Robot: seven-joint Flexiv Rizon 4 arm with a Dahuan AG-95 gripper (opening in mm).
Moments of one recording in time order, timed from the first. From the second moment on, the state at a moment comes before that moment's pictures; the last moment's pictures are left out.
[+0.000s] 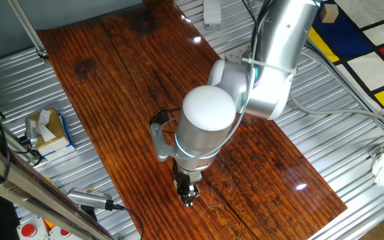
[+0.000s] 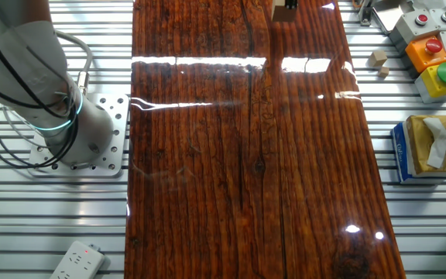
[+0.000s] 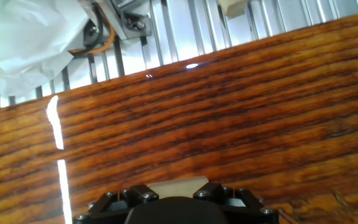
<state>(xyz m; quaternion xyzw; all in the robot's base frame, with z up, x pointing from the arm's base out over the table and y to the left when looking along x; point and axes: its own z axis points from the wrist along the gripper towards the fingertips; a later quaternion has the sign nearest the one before) 0.536 0.334 0.101 0.09 0.99 0.02 0.08</state>
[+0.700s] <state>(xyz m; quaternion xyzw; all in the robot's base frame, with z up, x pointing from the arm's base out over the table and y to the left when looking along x) 0.536 0.333 0.093 0.09 0.99 0.02 0.08</state>
